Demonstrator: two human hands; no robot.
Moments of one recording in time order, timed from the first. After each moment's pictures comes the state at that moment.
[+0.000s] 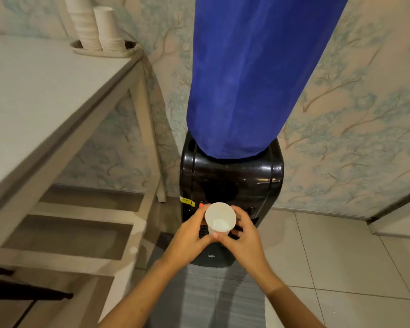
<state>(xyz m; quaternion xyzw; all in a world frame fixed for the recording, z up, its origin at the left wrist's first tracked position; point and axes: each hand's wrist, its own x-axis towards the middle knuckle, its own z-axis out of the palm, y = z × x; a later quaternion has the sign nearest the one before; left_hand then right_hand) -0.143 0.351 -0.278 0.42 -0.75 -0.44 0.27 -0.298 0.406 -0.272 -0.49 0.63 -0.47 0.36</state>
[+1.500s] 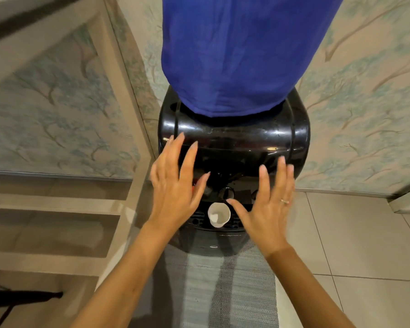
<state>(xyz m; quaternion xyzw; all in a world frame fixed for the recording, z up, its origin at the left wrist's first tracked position) -0.177 0.269 -0.340 0.45 -0.80 0.08 0.40 -0.352 0.340 -0.369 -0.59 0.71 -0.36 -0.14</state>
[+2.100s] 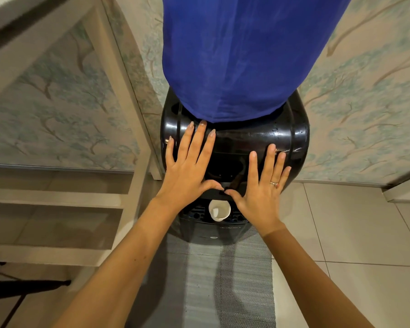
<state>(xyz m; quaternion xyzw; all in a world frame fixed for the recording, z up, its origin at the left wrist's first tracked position) -0.188 0.230 -0.319 0.45 -0.87 0.10 0.16 -0.360 0.304 -0.367 -0.60 0.75 -0.23 -0.14</state>
